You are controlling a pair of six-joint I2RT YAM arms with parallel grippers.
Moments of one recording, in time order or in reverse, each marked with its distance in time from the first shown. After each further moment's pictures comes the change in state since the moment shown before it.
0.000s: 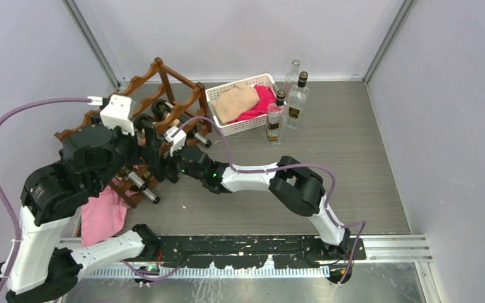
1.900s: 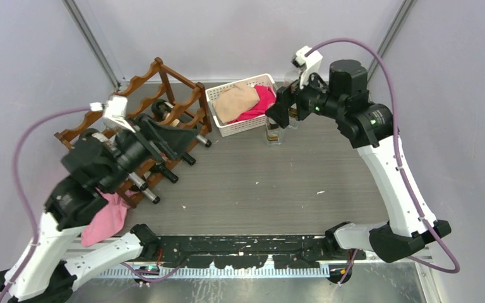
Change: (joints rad) left arm 0.001 -0.114 -0.237 0.577 0.383 -0.531; right arm -0.709 -0.858 0.219 -1.368 -0.488 -0.428
